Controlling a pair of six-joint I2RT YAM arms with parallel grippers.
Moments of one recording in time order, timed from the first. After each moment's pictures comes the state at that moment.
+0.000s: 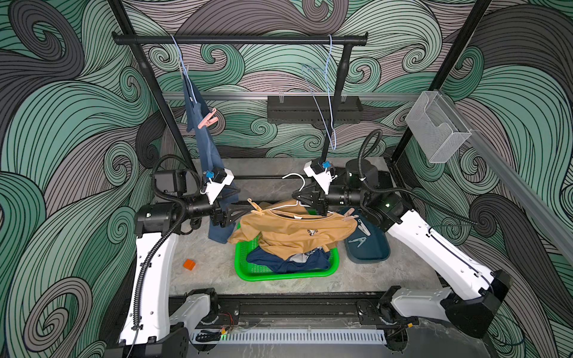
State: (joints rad) left arm 0.09 1.06 1.40 -1.16 1.07 0.70; right arm 0.69 1.29 1.36 -0.40 -0.64 -0.03
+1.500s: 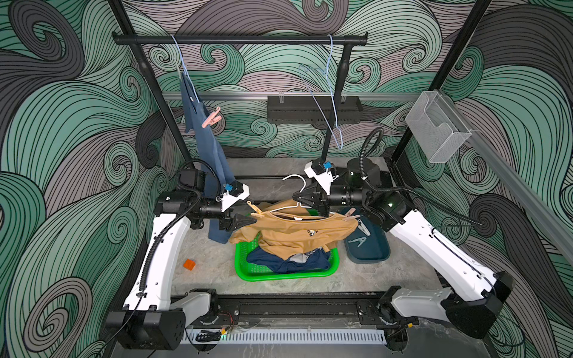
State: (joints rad) left arm -0.02 1.17 1.33 -1.25 1.07 1.09; right arm 0.69 1.29 1.39 -0.44 -0.68 -0.05
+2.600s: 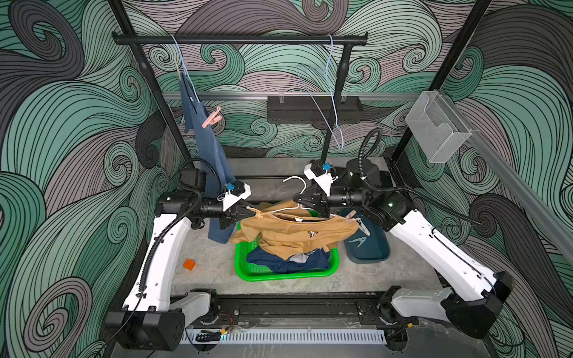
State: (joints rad) left arm -0.03 1.16 1.33 -1.21 1.02 1.05; right arm 0.69 1.29 1.39 -0.47 -0.68 -0.08
